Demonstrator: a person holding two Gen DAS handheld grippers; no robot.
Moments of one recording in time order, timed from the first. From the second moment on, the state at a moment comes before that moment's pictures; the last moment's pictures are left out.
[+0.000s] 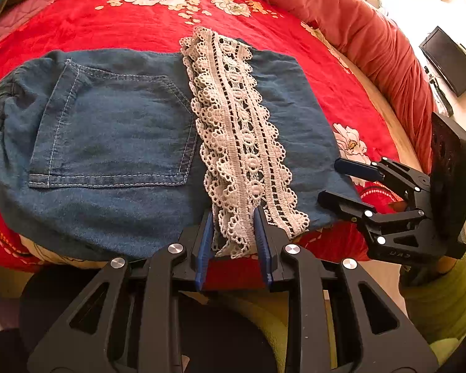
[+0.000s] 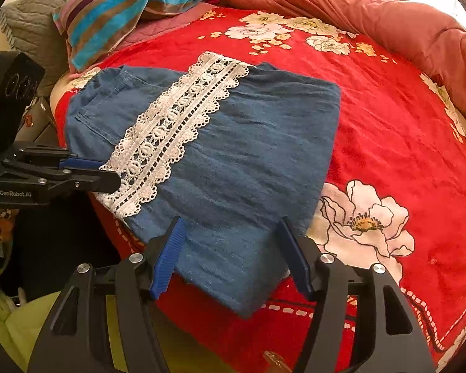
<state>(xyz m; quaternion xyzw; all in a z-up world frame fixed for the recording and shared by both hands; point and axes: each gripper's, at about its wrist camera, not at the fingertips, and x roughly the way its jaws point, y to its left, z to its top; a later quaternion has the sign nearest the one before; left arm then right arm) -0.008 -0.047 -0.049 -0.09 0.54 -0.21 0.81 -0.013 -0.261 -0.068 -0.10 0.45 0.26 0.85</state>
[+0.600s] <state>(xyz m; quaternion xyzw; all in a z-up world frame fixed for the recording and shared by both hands) -0.014 -0.044 -0.038 -0.08 0.52 -0.21 0.82 -0.013 -0.274 -0.053 -0.06 0.44 0.25 0.86</state>
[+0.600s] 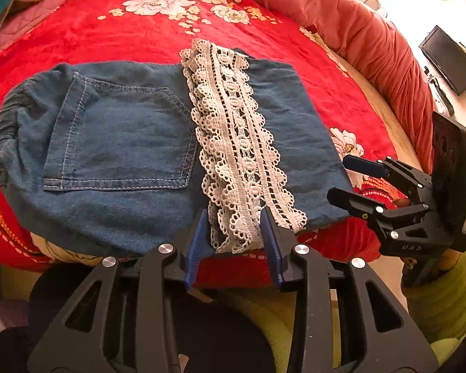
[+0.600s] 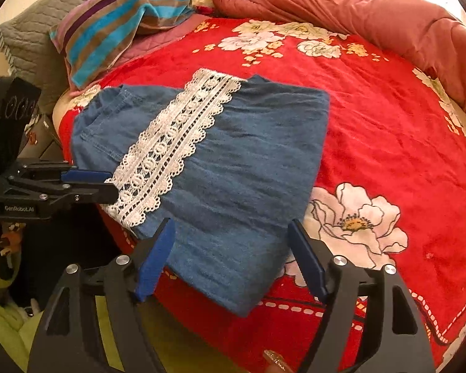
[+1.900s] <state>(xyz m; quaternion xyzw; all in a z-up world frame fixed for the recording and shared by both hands) -0.033 0.077 -0.009 -0.16 0.47 -0.08 0.86 0.039 -0.170 0.013 -0.08 0.39 0.32 0.86</state>
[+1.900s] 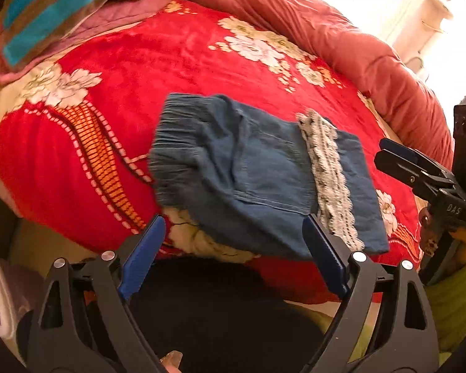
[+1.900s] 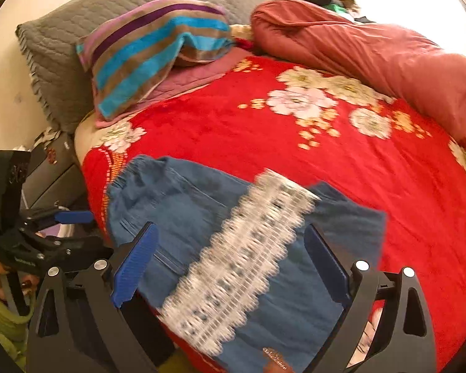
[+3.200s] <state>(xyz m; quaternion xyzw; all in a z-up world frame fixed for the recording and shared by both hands) -0.008 0.104 -0.056 -0.25 0.49 -0.09 0.83 0.118 0.029 -0.068 -0.17 0.51 0.51 0.67</state>
